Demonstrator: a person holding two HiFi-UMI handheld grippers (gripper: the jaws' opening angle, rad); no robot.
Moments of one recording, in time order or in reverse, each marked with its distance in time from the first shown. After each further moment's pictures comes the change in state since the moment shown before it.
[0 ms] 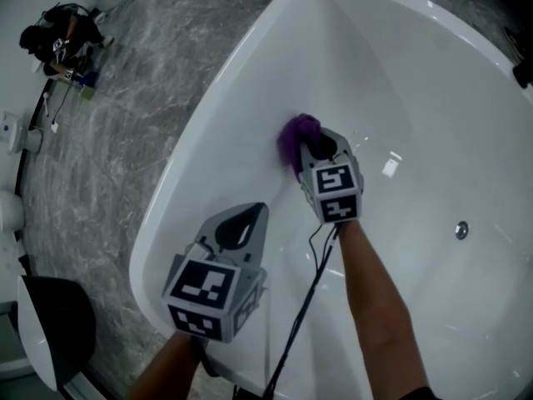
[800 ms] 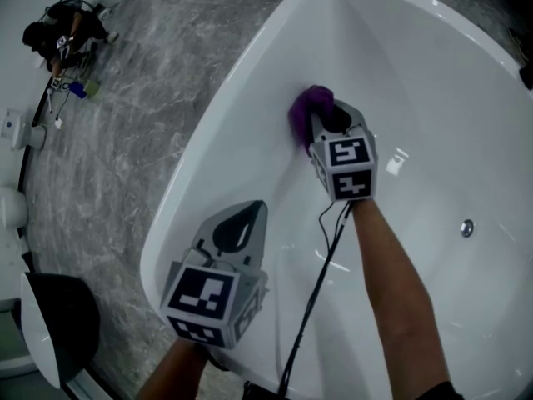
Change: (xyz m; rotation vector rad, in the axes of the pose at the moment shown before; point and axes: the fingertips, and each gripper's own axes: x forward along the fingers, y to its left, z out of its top) left arm -0.025 0.016 0.006 -0.002 -0.056 0.035; right arm 0.008 -0.013 0.055 -0.037 -0.057 -0.060
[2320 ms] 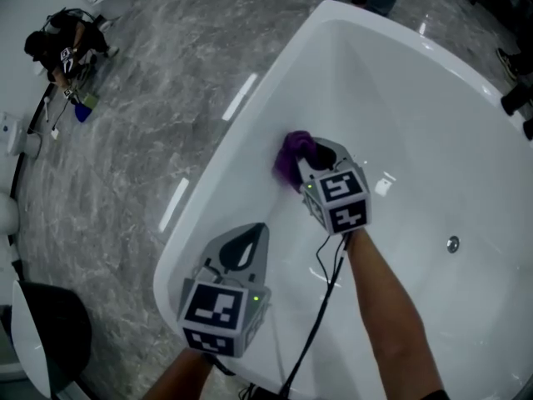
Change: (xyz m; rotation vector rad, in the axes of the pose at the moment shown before) left arm -0.015 0.006 0.011 -0.005 -0.018 -0.003; right arm -0.017 0.047 0.017 -0.023 0.064 0.154
